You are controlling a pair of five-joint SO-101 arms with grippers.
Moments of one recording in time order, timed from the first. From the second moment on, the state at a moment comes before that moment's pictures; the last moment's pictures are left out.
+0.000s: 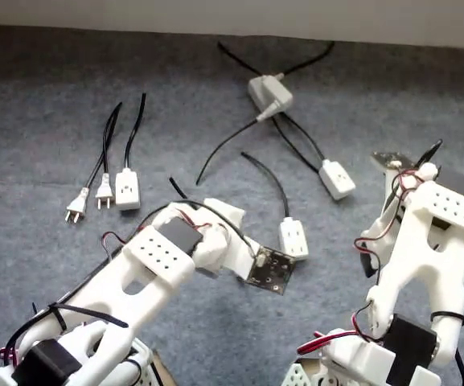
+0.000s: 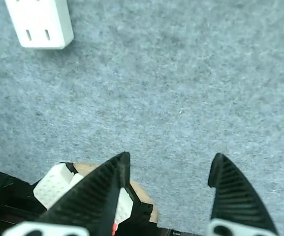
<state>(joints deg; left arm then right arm) 31.5 -27.0 50.2 47.2 -74.7 20.2 -11.8 22.3 96.4 36.9</state>
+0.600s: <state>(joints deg) 35.8 -10.0 46.4 37.5 -74.8 24.6 -11.8 22.3 96.4 36.9</state>
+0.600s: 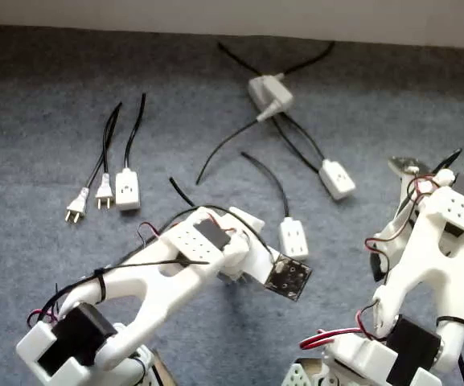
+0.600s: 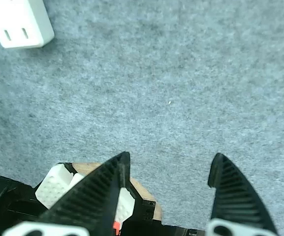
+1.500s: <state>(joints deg) 31.9 0.1 33.7 41.9 -74.9 25.5 -11.8 22.3 96.4 36.9</state>
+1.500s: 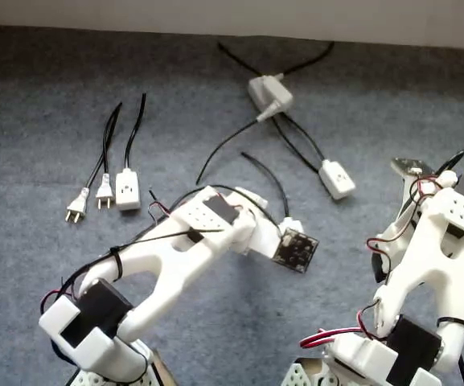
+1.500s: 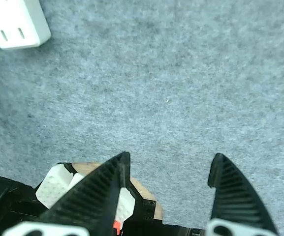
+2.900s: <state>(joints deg) 28.0 14.5 12.0 50.9 -45.5 25.5 -11.8 22.4 96.4 36.9</state>
